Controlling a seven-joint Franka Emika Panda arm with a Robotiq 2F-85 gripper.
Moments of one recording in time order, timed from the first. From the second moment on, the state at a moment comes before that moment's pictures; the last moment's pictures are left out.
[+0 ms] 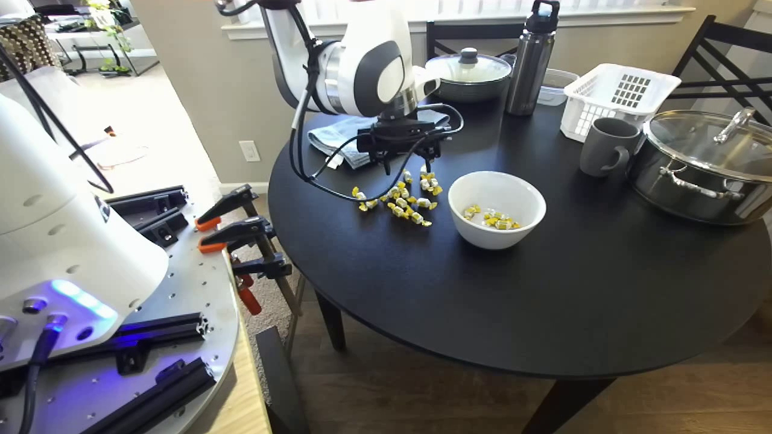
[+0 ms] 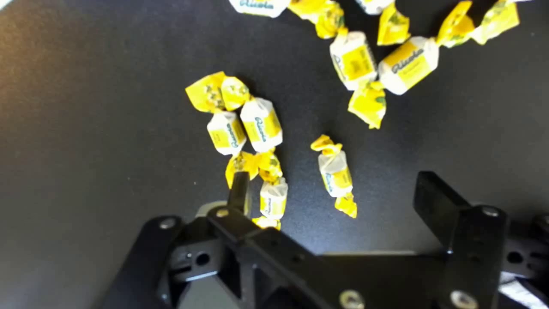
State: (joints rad) arm 0.07 0.65 0.01 -2.35 -0.49 3.24 -0.35
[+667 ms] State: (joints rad) arm -0.01 0.67 0.07 -2.34 -0.49 3.24 -0.38
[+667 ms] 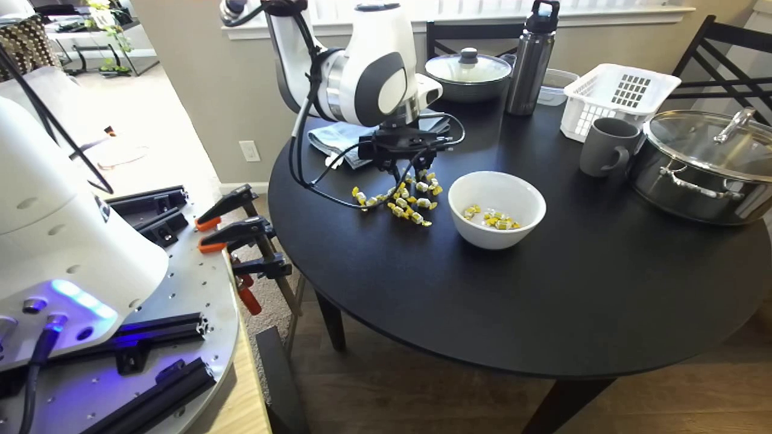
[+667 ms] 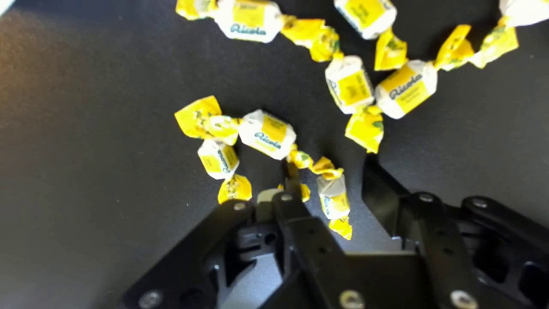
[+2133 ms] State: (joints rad) arm 0.06 0.32 -0.13 -2.45 -0.49 3.12 -0.35
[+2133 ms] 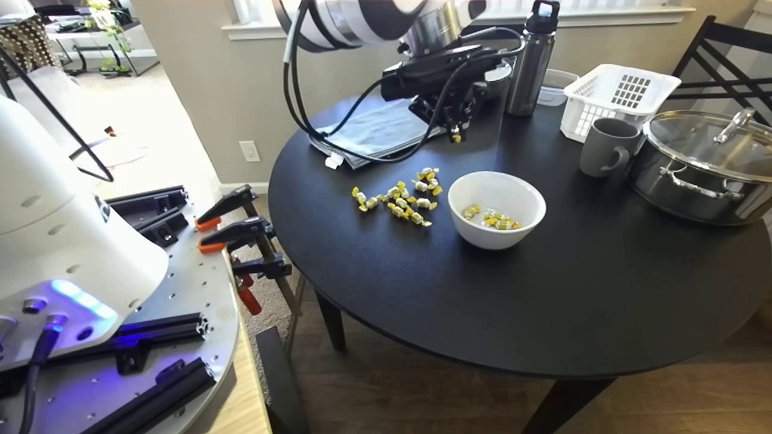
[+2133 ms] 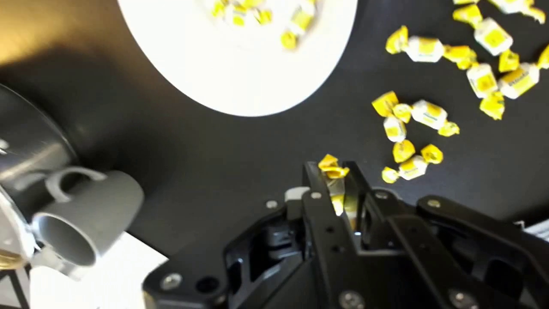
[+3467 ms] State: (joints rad) arm 0.20 0.34 -0.36 -2.37 -1.12 2.77 0.45
